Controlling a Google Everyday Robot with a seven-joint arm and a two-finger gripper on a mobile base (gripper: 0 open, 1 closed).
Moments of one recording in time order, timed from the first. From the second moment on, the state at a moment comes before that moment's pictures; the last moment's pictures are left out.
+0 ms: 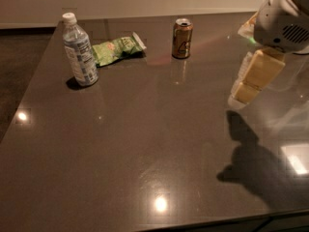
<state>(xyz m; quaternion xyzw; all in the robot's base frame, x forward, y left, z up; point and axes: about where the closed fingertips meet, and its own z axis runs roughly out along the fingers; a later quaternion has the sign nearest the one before) 0.473 -0.165 0.992 -0.59 0.78 0.01 0.21</state>
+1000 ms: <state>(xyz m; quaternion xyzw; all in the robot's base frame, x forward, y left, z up) 0.524 -0.040 1.003 -0.56 0.77 0.04 0.32</state>
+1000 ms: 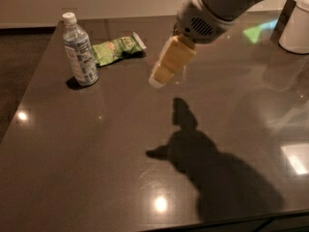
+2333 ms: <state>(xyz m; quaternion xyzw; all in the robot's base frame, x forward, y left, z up) 0.572 0.071 0.989 -0.47 0.80 0.07 0.37</state>
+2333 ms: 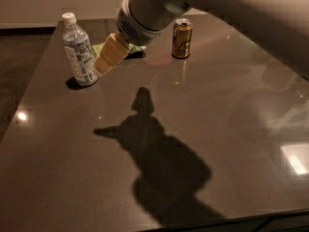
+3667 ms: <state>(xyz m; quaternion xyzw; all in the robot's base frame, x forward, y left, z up) 0.607 0.104 0.958 -0.45 0.81 0.05 0.38</state>
